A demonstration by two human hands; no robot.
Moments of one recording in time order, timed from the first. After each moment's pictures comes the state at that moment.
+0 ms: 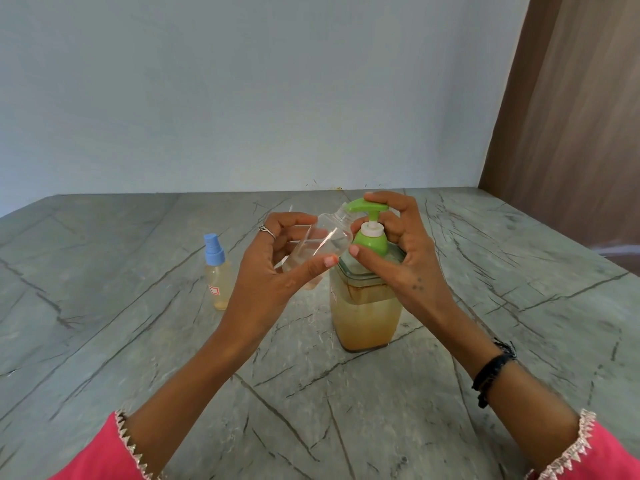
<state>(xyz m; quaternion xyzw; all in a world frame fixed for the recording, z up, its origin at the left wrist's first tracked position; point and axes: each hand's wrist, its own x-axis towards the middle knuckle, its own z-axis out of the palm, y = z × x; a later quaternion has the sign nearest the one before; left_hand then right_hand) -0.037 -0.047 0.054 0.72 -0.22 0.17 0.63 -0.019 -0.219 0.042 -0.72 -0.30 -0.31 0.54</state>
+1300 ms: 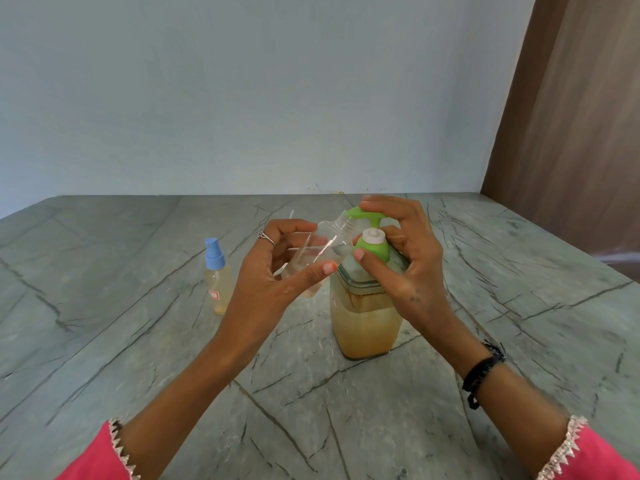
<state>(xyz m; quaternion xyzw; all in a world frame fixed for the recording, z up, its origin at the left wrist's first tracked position) -0.036 -0.047 0.053 0.72 -0.22 0.16 0.64 -0.011 -0.219 0.039 -0.69 -0.33 -0.39 0.51</state>
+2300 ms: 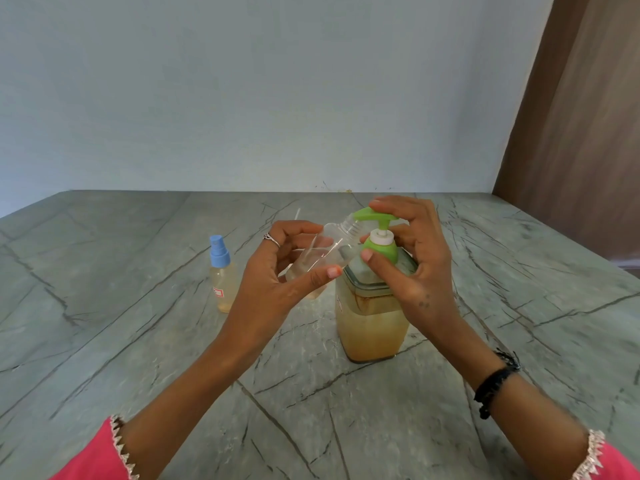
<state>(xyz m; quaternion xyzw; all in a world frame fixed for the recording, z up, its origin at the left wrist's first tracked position) -0.033 -0.044 0.048 0.72 -0.22 0.16 0.64 -0.013 -0.218 0.037 -0.70 -0.31 -0.37 0.53</state>
